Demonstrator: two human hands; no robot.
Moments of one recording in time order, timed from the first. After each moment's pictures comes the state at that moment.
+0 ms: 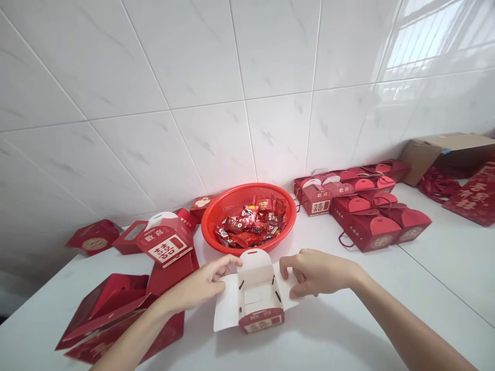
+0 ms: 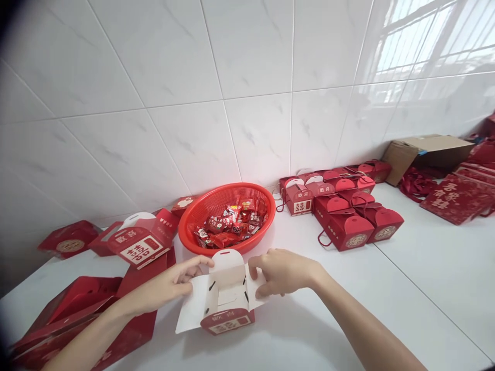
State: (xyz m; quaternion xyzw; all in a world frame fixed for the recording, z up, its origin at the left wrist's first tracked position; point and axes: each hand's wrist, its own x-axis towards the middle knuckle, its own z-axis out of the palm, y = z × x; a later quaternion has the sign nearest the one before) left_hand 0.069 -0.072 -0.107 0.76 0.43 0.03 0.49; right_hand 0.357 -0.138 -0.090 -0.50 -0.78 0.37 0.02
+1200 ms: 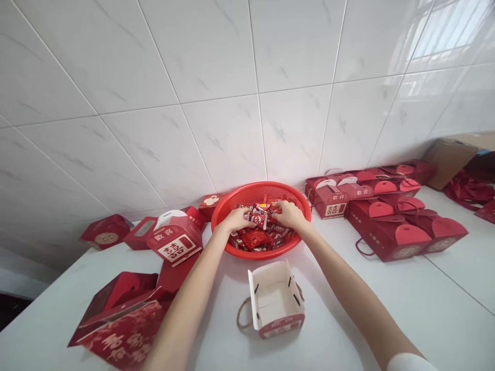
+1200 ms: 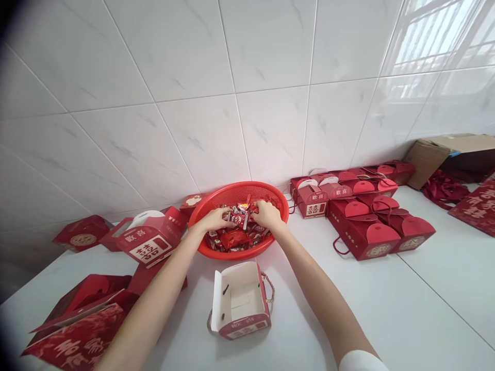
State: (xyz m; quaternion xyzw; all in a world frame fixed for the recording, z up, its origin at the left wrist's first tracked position) left_hand 0.133 0.086 -0.129 0.81 0.54 0.05 0.20; right_hand 0.326 0.020 -0.132 -0.72 -0.65 0.15 0.18
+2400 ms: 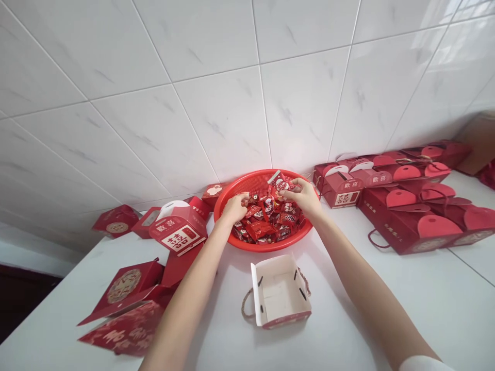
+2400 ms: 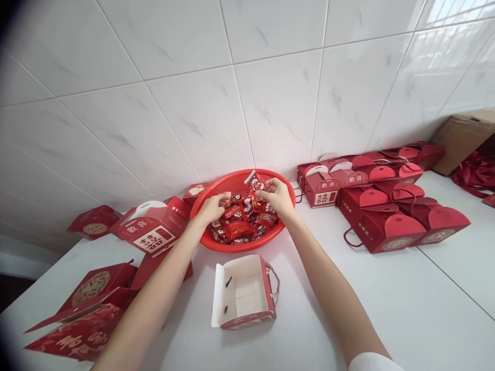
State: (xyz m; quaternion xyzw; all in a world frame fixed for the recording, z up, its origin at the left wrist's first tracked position) left_hand 0.126 0.087 -0.142 0.77 0.60 0.11 0.16; right_hand 0.341 0.023 -0.144 -0.46 -0.43 0.46 0.62
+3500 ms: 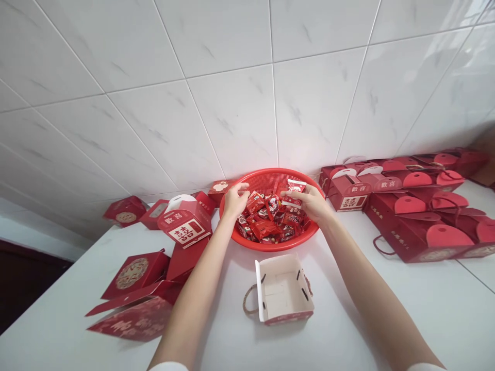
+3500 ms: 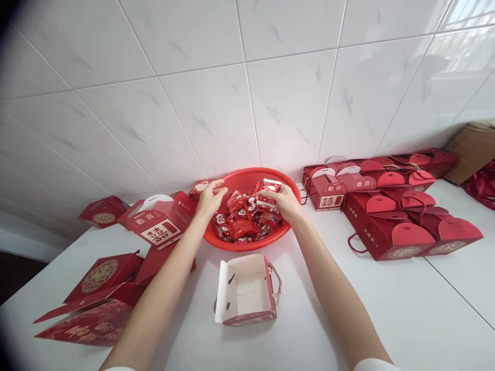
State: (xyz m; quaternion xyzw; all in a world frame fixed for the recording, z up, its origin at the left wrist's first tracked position) left_hand 0.122 0.090 -0.142 0.66 0.56 0.44 0.23; right_hand 0.339 0.010 -0.129 -0.40 -0.39 0.58 0.60
